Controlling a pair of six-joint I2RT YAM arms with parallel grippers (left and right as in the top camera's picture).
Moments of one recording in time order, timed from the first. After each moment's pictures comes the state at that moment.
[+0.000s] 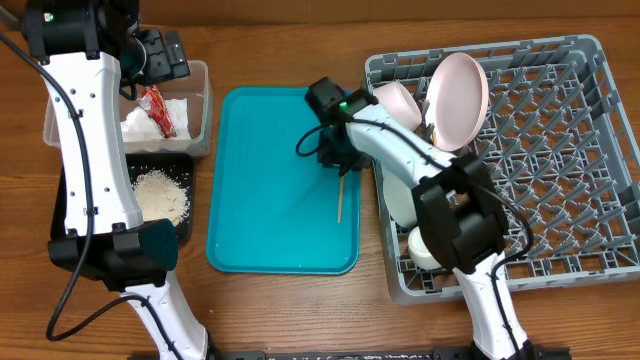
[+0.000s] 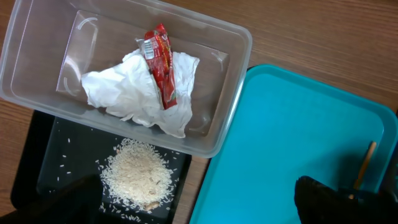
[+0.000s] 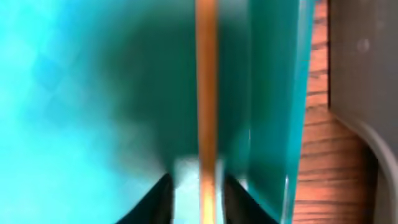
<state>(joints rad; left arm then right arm) 0.10 2.07 2.50 -1.57 -0.05 -0.21 0.58 2.33 1.87 -1.00 0.01 0.69</state>
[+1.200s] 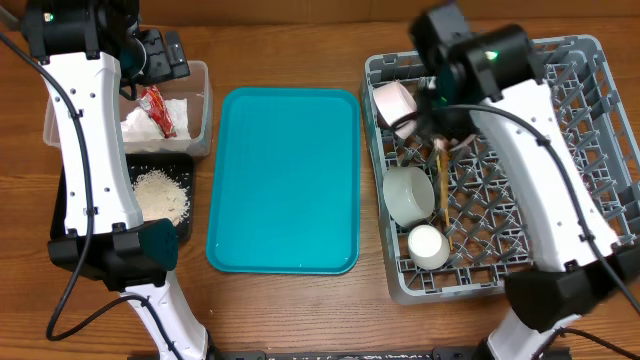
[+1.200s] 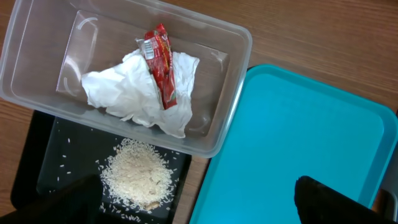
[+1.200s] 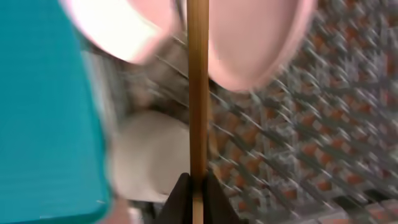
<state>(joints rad) 0.10 2.07 2.50 -1.57 -0.05 -0.21 0.36 1.86 2.10 -1.64 0.21 0.41</state>
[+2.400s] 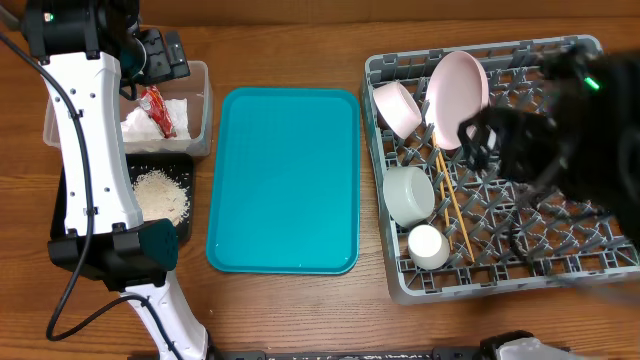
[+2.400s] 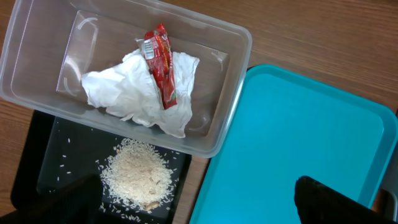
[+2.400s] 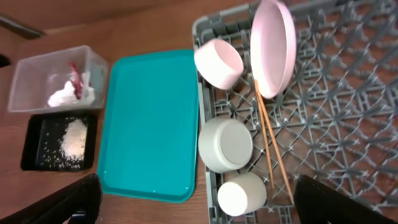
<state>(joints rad) 0.10 2.07 2.50 -1.58 -0.05 -0.21 0.24 1.37 2.17 -1.64 -0.10 0.36</state>
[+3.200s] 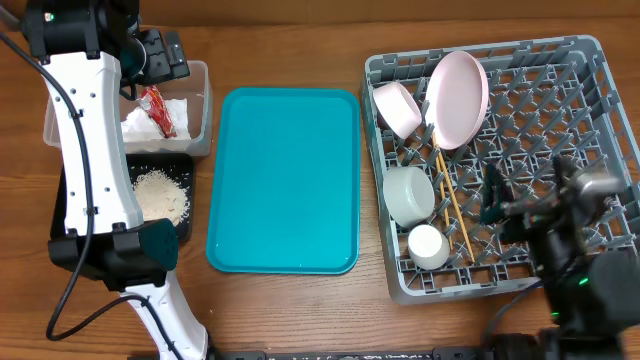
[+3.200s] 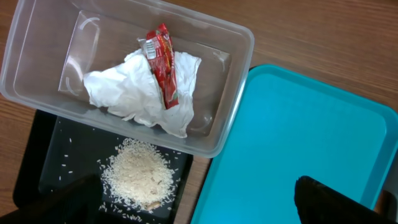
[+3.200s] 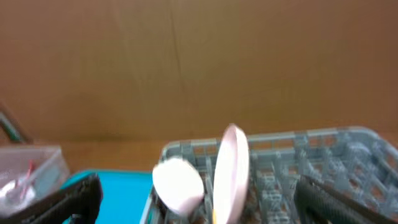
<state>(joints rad) 0.10 2.07 2.50 -1.58 -0.06 -0.21 -0.02 0.41 0.59 -0.21 -0.19 0.14</state>
